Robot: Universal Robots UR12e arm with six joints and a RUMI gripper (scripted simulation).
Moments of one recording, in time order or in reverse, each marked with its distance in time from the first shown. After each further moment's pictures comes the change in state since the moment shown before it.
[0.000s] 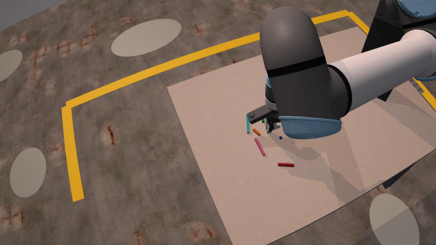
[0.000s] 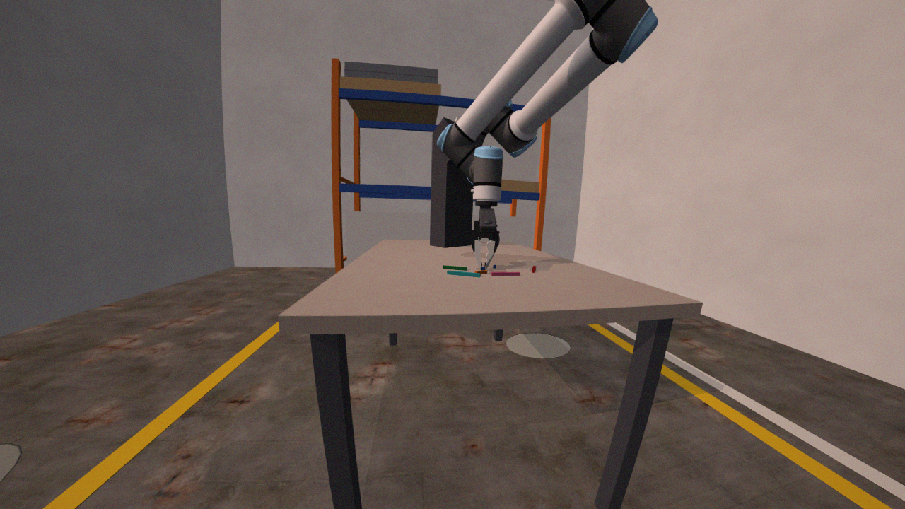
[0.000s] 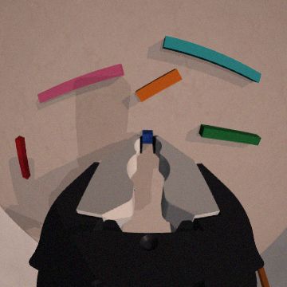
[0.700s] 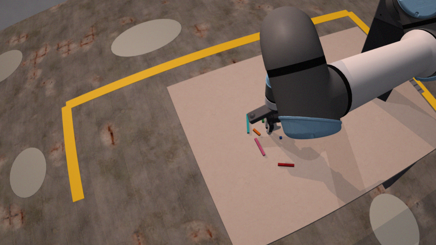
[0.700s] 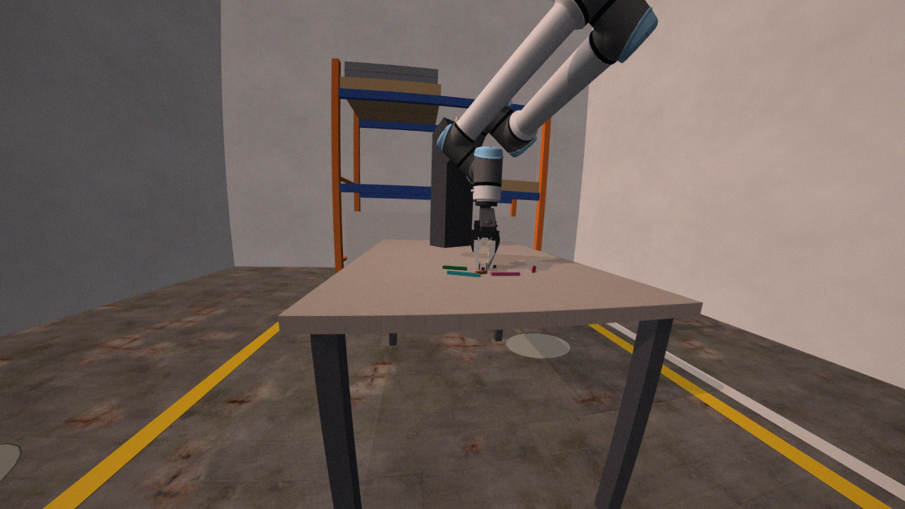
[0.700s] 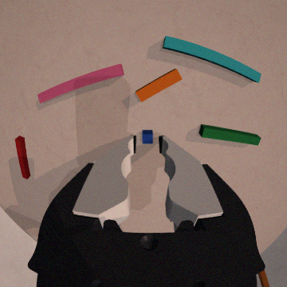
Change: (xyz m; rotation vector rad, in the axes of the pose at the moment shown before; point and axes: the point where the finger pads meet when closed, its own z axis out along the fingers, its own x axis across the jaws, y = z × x) arm 0.000 0.000 0.000 0.000 0.000 0.000
